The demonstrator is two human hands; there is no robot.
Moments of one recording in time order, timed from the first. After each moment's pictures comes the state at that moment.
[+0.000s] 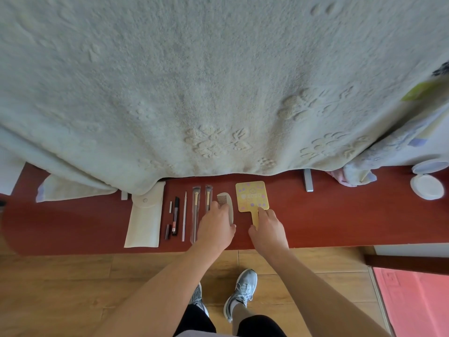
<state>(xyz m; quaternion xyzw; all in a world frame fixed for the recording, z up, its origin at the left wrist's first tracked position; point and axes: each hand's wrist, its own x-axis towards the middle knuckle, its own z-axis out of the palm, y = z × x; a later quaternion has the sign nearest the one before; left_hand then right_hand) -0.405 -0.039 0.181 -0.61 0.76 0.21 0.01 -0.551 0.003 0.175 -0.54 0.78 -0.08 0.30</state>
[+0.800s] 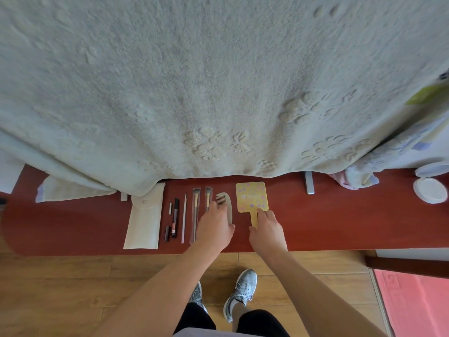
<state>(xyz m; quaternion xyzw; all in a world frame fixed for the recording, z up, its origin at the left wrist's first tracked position) -0.404 -0.046 0.176 -0.62 0.76 0.22 0.01 -0.550 -0.001 0.172 -0.55 0.78 -0.08 0.30</state>
